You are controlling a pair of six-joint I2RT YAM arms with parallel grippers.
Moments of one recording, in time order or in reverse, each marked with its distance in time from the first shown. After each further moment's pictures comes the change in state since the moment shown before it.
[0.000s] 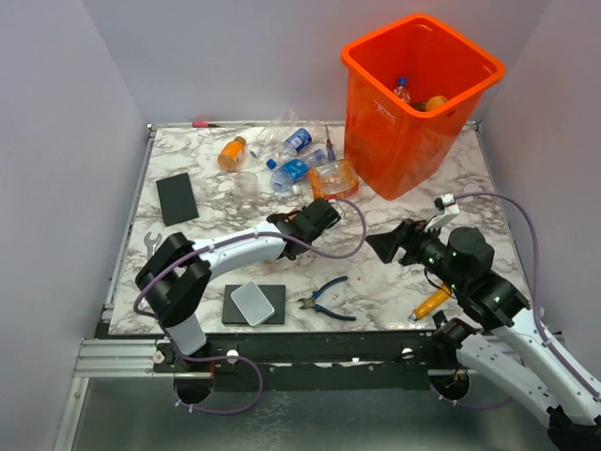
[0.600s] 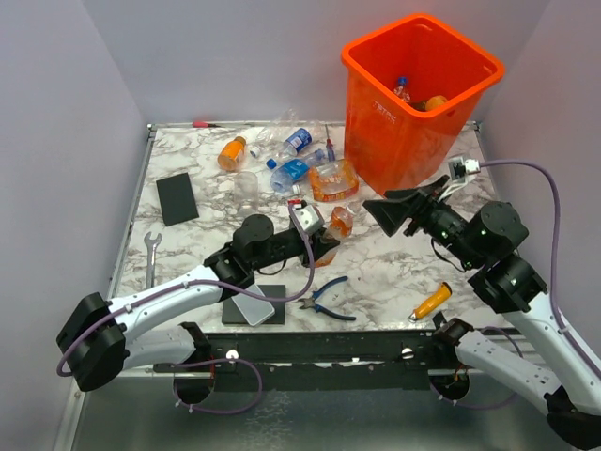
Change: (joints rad) left arm 0.005 -0.586 -0.428 0.828 0.709 -0.182; right arm 0.000 0.137 0.296 0.128 -0.114 -0.071
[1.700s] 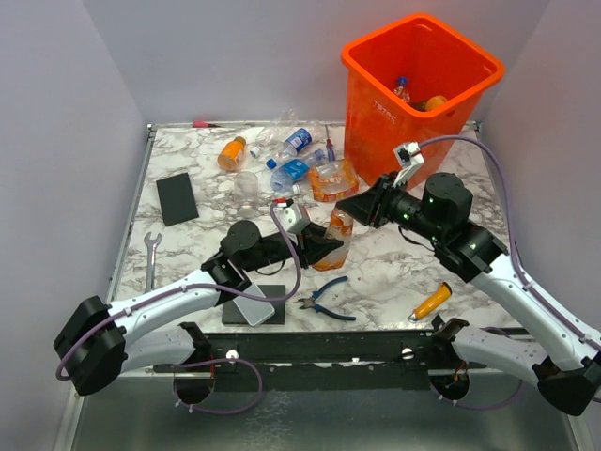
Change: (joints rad) left arm 0.018 -0.015 -0.086 0.268 0.153 -0.174; right arm 0.045 0.277 0.097 -0.023 -0.090 0.035
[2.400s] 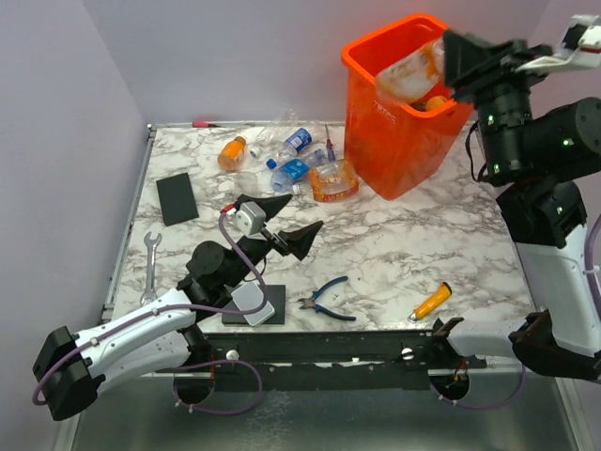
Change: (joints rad) left arm -0.032 -0.241 -0.093 0.068 -0.423 0.049; right arm 0.003 0.265 0.886 -0.050 0.589 -0.359
